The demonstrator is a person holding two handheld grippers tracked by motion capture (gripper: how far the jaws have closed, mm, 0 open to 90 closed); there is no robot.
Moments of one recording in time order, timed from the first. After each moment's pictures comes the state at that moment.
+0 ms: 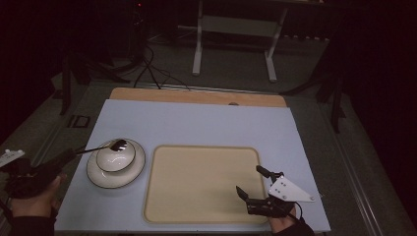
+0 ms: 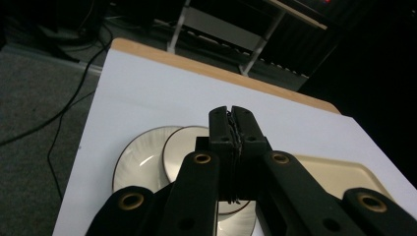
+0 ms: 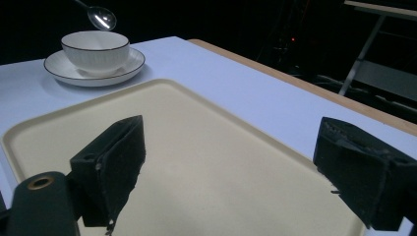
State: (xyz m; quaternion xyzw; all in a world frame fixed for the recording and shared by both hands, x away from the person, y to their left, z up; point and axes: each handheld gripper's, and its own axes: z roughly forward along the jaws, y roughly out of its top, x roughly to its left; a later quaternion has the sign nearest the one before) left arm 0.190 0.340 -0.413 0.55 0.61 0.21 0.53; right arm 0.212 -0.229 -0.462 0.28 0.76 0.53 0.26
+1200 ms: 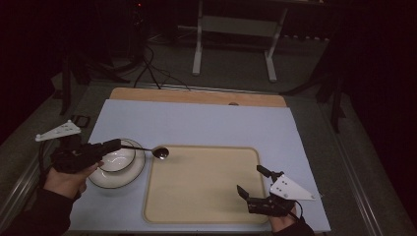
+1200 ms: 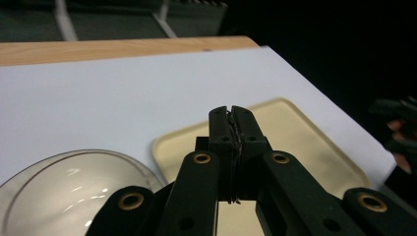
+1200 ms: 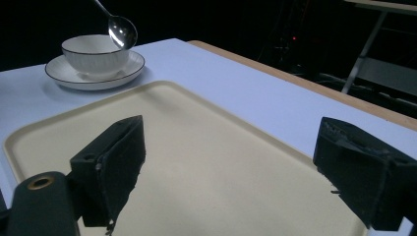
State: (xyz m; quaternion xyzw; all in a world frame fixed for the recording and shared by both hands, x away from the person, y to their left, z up) left arm 0.241 0.266 -0.376 0.71 0.46 0.12 0.51; right arm 0.215 -0.231 -0.463 0.28 0.76 0.53 0.25
